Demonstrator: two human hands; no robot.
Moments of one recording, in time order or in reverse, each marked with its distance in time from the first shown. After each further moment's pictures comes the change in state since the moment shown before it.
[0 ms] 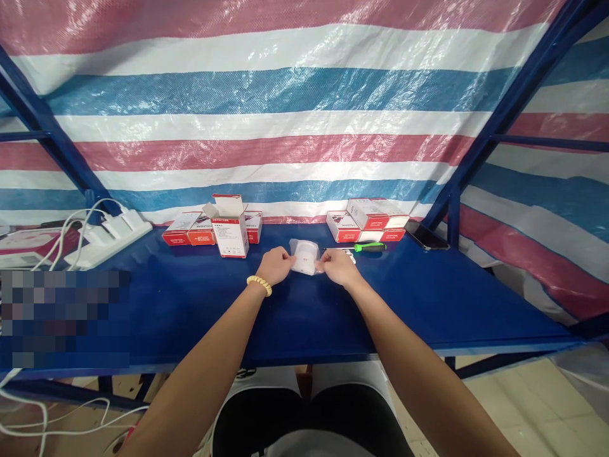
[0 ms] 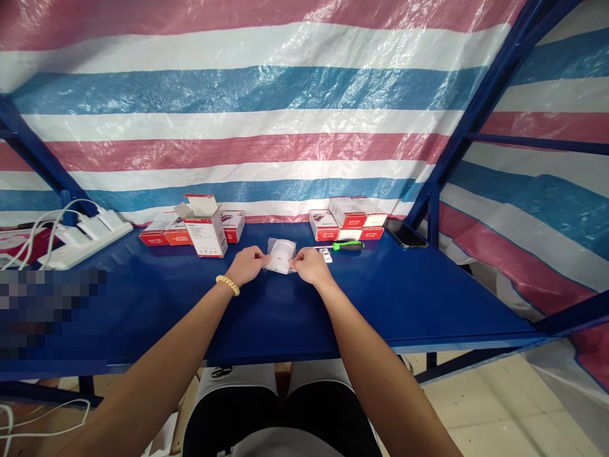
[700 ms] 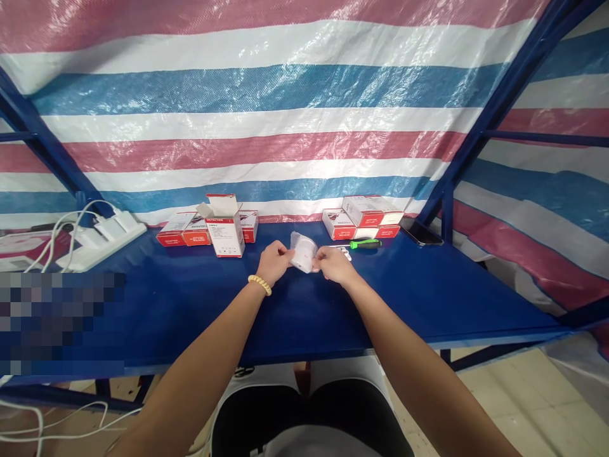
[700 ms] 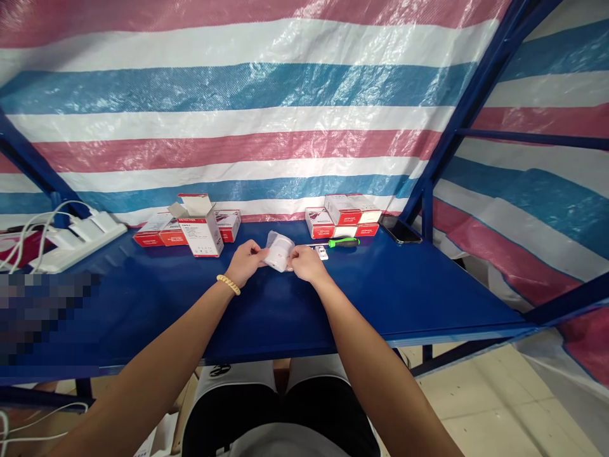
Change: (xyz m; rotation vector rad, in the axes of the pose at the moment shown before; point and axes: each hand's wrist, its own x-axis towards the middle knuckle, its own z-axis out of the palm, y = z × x) left_hand 0.000 0.002 0.018 -0.490 0.032 -0.170; right_hand -0.004 -0.004 -0.001 0.107 -0.108 0.014
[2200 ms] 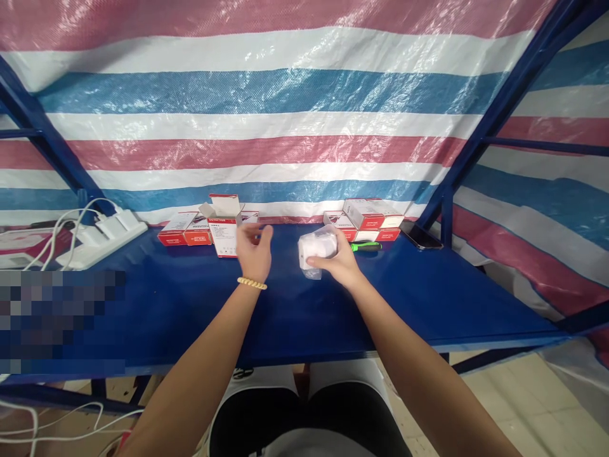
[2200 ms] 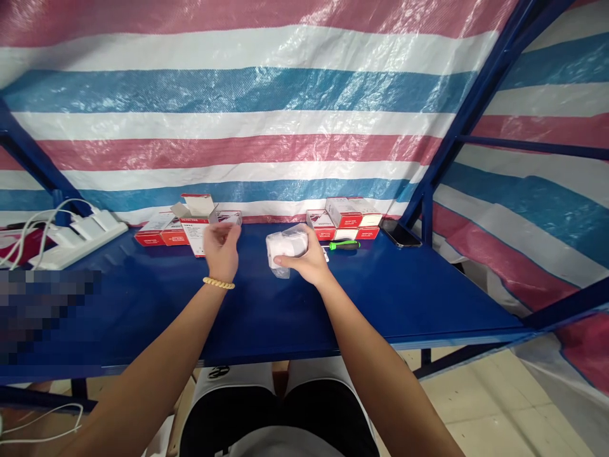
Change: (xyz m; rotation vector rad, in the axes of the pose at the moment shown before) left_hand -0.008 0.034 -0.026 -0.227 0.478 0.350; right_hand -0.005 -0.002 -0.002 0.517 0.166 -0.336
